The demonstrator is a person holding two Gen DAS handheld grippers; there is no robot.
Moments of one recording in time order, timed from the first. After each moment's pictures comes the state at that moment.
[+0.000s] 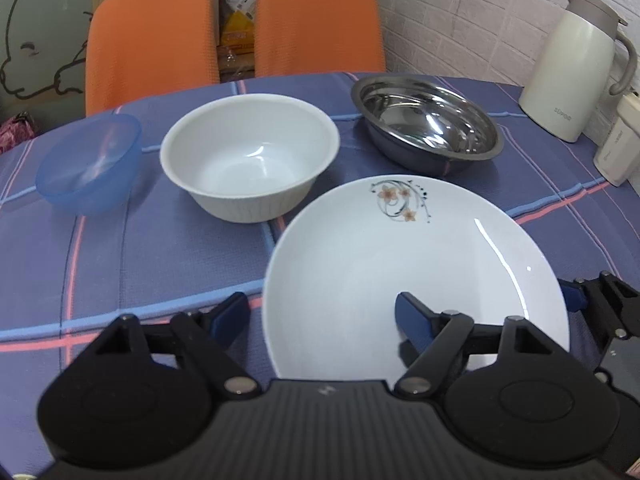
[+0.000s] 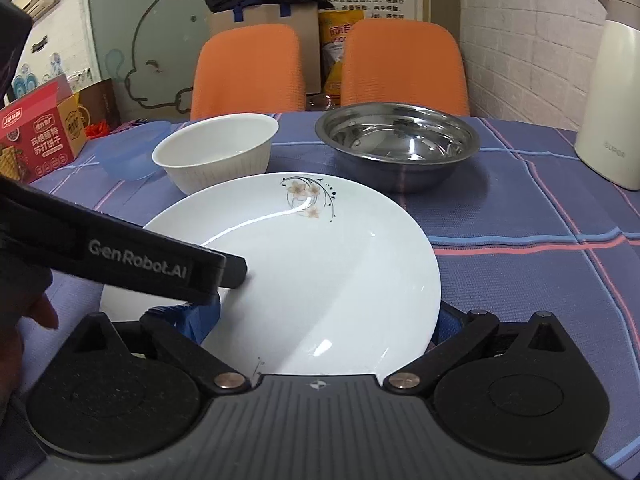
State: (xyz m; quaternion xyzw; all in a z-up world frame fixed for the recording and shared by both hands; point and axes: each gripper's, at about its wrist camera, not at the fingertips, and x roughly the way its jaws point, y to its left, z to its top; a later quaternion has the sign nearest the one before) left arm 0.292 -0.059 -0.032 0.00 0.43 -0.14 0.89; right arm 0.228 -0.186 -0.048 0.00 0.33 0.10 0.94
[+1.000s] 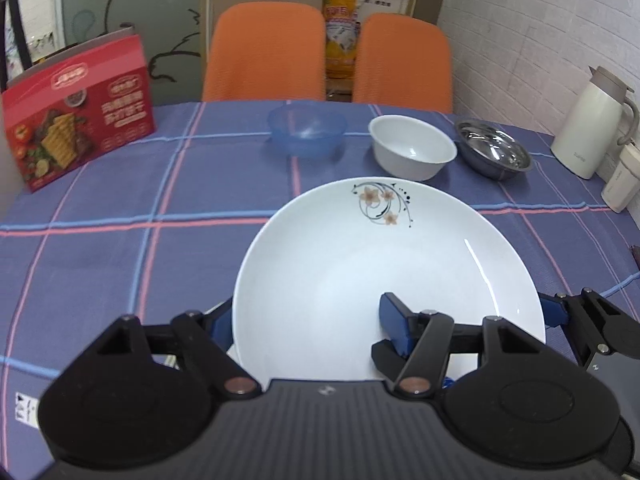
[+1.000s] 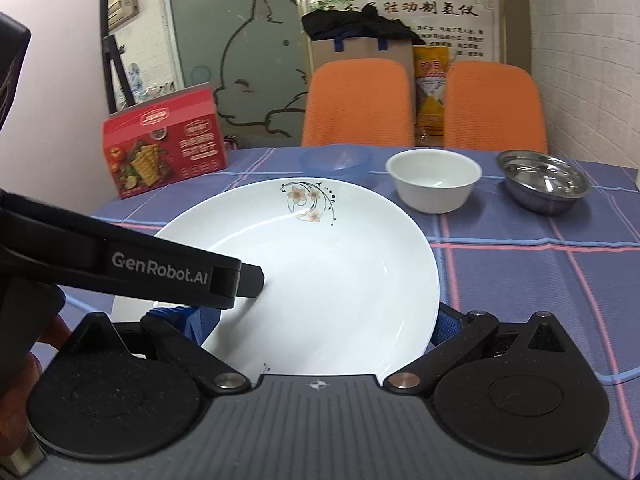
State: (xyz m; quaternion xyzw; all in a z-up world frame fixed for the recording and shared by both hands) left arm 0.131 0.097 0.027 -0.05 0.40 -0.04 0.91; right arm 0.116 -0.048 -0.002 0.00 0.29 0.20 0.93
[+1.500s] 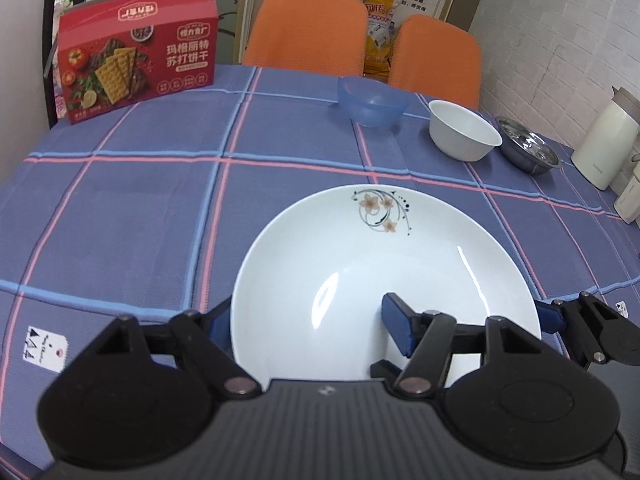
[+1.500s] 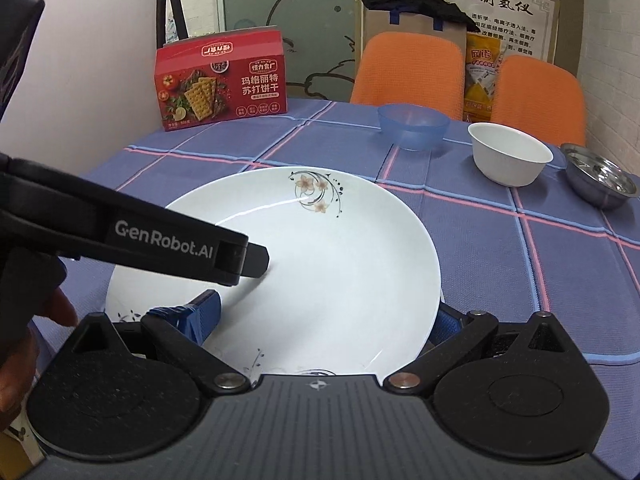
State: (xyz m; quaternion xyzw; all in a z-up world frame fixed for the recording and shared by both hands) left arm 0.094 0.155 -0.009 -0.09 0.40 -0.02 0.91; right arm 0.083 0.006 -0.028 -0.07 0.31 0.23 0.92
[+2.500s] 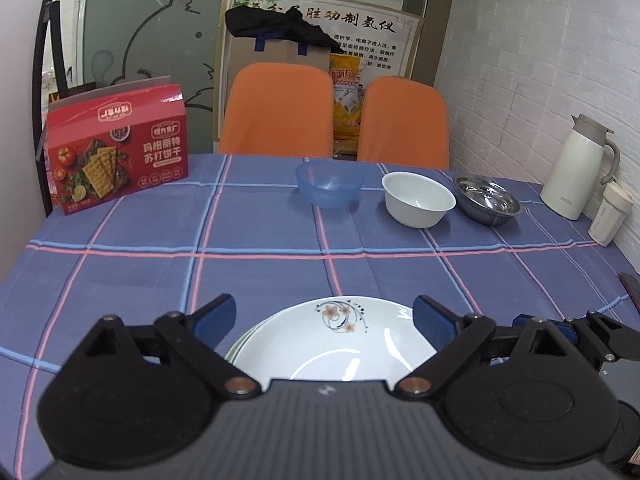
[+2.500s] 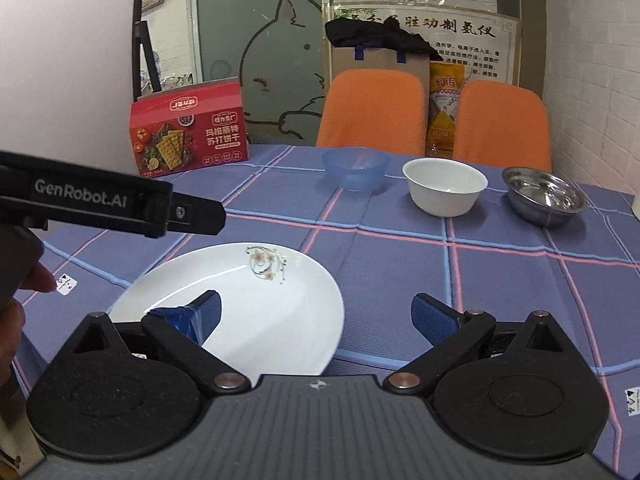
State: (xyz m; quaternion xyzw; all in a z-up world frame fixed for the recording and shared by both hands) left arm 0.084 0.121 0.042 -0.06 0.30 -0.04 0.95; right arm 0.079 -0.056 0.003 -0.03 0.27 0.20 0.94
